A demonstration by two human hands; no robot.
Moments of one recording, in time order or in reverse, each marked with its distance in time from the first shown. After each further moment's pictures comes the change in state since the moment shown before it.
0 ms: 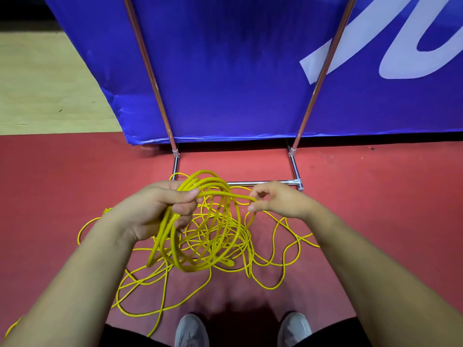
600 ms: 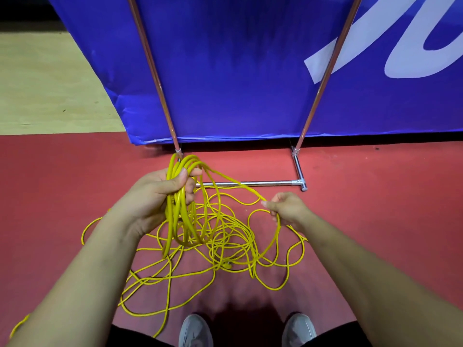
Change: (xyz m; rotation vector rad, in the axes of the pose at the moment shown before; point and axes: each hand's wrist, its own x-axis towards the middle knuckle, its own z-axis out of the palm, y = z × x) left_hand 0.003 0.006 -0.006 -0.047 0.281 0.206; right_hand 0.013 0.051 0.032 0.532 0.343 0.529
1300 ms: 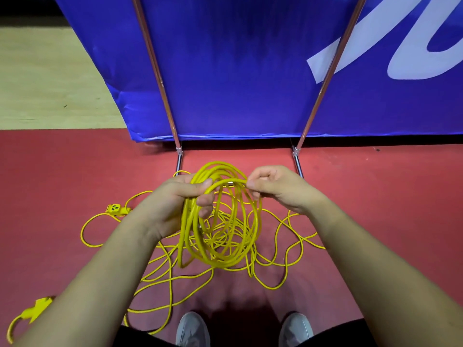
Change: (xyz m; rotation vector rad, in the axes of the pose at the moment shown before) left_hand 0.003 -0.015 0.021 -0.111 -0.250 -0.084; right_hand -0.046 -0.075 0.002 0.032 -0.433 -0.464
